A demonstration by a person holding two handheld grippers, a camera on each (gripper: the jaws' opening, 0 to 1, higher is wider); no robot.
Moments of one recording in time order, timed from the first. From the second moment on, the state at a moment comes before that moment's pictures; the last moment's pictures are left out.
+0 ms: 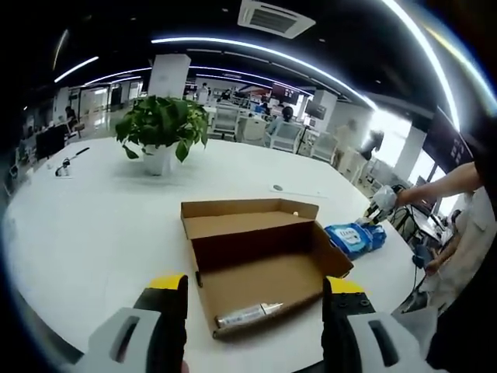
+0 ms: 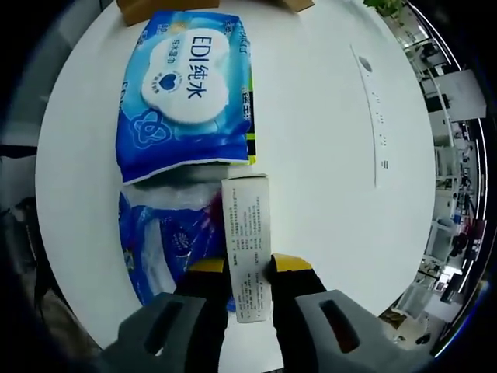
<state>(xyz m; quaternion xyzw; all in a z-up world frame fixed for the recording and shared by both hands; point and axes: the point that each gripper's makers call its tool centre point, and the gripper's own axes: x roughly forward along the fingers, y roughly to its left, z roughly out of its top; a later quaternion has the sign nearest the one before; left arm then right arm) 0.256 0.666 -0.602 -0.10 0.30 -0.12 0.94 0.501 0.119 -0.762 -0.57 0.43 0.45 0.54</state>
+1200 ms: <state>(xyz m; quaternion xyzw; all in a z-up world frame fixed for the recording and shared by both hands) 0.259 0.638 -0.588 -0.11 0.28 -0.19 0.94 0.455 0.118 -0.678 -0.38 0.43 0.33 0.75</state>
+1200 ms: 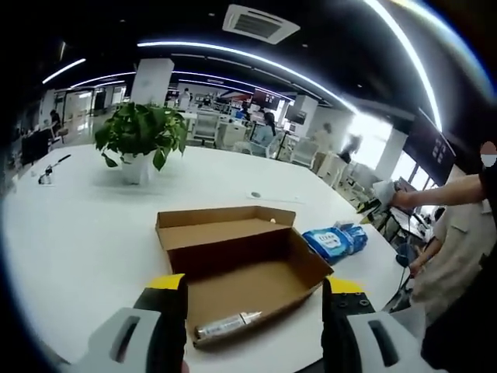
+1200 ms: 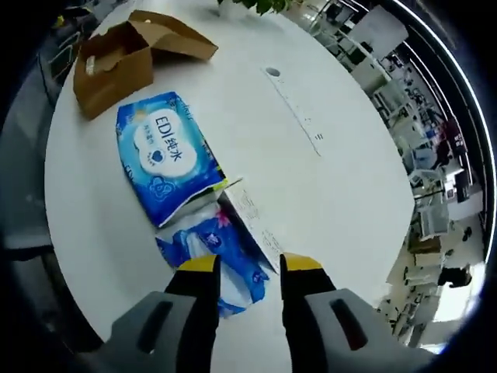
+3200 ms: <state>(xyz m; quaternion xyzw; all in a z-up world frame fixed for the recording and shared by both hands) 0.279 0.553 -0.605 -0.09 0.31 -0.32 0.89 0.277 0.239 -0.647 0.08 0.27 0.20 0.94</state>
